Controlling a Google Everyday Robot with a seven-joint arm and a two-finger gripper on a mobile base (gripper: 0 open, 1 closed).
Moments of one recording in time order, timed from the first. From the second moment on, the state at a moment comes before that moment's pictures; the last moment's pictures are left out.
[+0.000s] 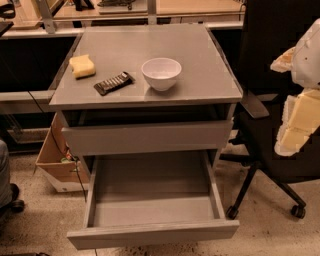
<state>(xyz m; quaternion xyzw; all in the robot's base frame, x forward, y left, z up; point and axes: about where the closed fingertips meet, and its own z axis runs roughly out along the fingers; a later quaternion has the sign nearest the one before) 0.438 -0.217 0.976 -0.60 0.78 -0.03 0.16</state>
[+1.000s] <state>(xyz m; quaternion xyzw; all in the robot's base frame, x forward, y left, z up) 0.478 -0.170 0.878 -0.60 0.77 0.04 0.18</state>
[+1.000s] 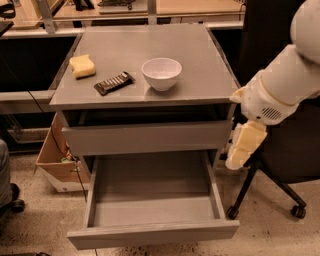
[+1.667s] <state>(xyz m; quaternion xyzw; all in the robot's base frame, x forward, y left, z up) 0.479 -0.108 0.732 -0.61 0.76 0.13 0.21</state>
